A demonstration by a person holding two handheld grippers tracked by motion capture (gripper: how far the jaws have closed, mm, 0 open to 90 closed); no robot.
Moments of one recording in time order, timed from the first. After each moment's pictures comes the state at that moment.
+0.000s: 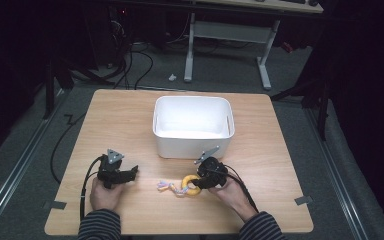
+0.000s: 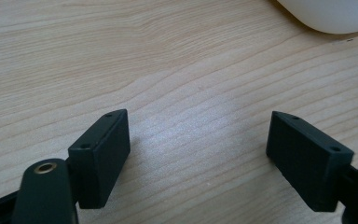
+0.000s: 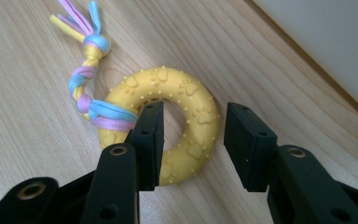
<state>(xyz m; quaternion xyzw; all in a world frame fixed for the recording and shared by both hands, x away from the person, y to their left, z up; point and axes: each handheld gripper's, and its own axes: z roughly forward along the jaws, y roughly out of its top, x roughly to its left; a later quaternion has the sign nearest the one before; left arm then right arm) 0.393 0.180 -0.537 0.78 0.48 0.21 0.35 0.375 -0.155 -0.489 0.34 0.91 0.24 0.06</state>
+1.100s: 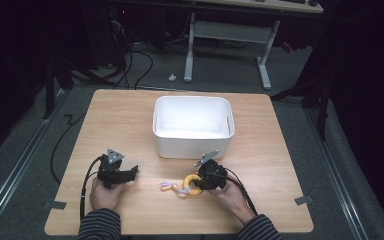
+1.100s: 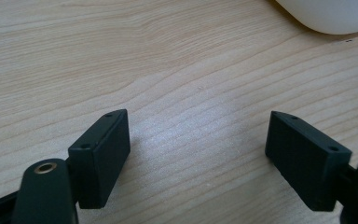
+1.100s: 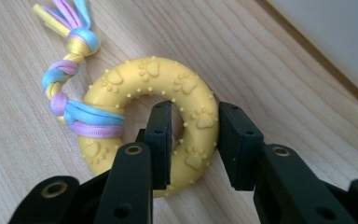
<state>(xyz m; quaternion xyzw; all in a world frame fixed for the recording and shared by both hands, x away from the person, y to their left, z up) 0.393 0.180 -0.537 0.78 0.48 0.20 0.35 0.371 -0.156 -0.500 0.34 0.90 0.24 0.08</state>
